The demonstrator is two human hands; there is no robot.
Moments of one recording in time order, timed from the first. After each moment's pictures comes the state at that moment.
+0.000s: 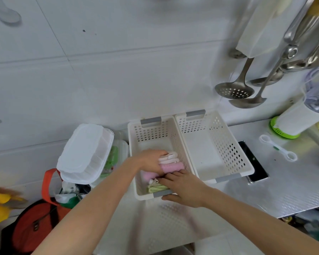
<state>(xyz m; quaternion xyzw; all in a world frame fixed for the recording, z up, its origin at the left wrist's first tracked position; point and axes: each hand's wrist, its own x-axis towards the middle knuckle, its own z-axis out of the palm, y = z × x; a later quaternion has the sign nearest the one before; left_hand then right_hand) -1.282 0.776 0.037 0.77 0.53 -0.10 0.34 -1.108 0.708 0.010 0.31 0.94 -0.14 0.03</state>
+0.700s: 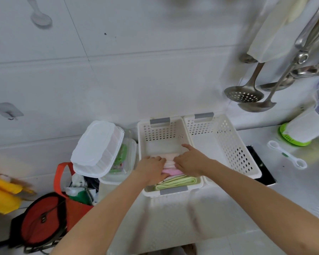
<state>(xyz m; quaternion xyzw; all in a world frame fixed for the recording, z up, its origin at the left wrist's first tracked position) -1.295 0.734 0.020 0.81 0.55 -0.14 0.14 -1.118 0.779 0.030 0.35 0.91 -0.05 0.21</state>
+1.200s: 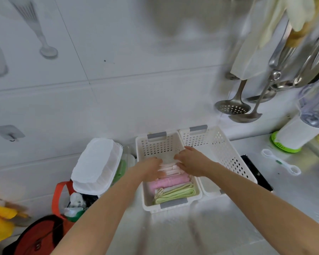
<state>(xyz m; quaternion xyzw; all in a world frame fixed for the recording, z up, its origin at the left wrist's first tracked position) -1.302 0.769 0.056 0.78 0.57 -0.11 0.24 -1.113 0.791 0.059 0.43 0.89 -0.09 0.08</state>
